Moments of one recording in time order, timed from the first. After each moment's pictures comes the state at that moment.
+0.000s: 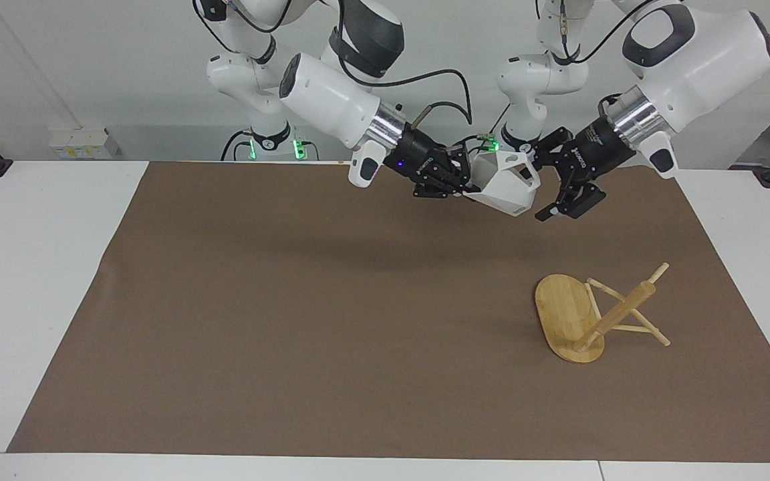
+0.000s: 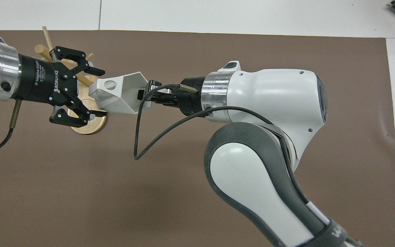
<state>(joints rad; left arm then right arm) -0.02 0.04 -0.16 -1.62 -0.64 1.75 -1.71 0.28 0.23 0.32 -1.60 0.92 2.38 0.18</state>
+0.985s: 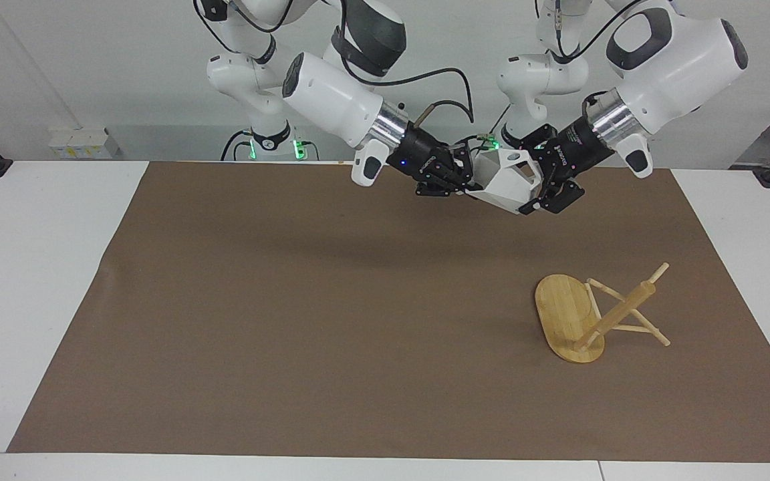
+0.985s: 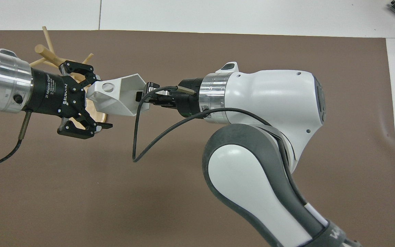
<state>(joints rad) -0.03 0.00 -0.16 -1.69 -0.65 1.76 -1.73 0.28 0.23 0.32 -1.60 0.92 2.38 0.18</state>
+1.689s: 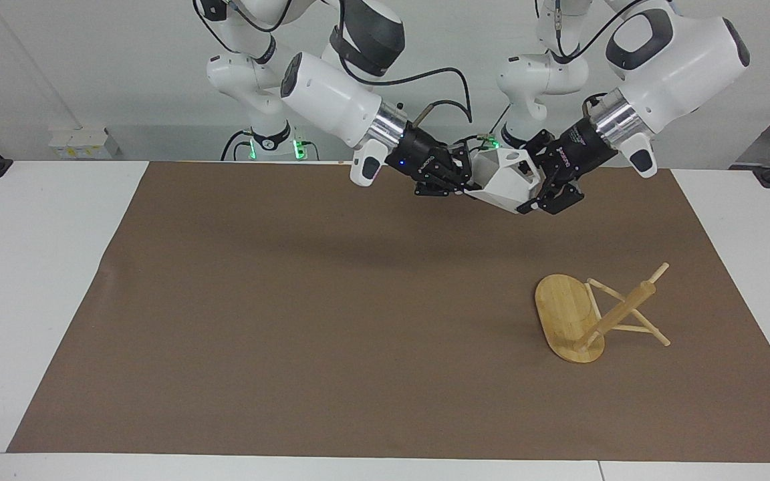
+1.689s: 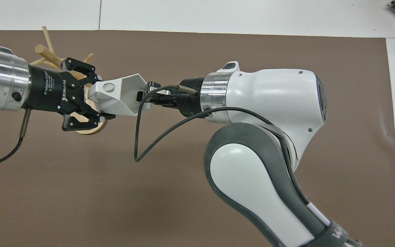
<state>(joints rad) -0.03 0.00 -0.16 -1.70 -0.65 1.80 -1.72 0.28 0.23 0.32 -1.60 0.92 2.37 0.18</state>
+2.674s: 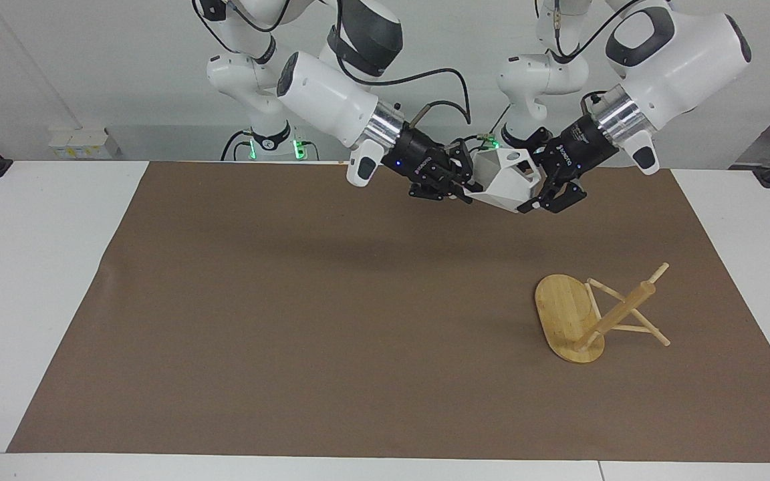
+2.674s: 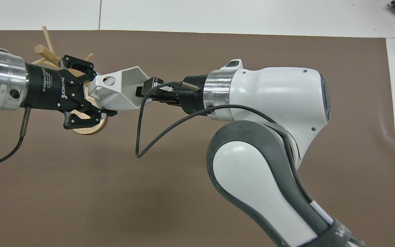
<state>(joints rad) -0.03 -0.01 -0.16 -1.70 -0.68 1.83 -1.79 0.28 0.23 0.31 -1.59 0.92 2.38 0.18</state>
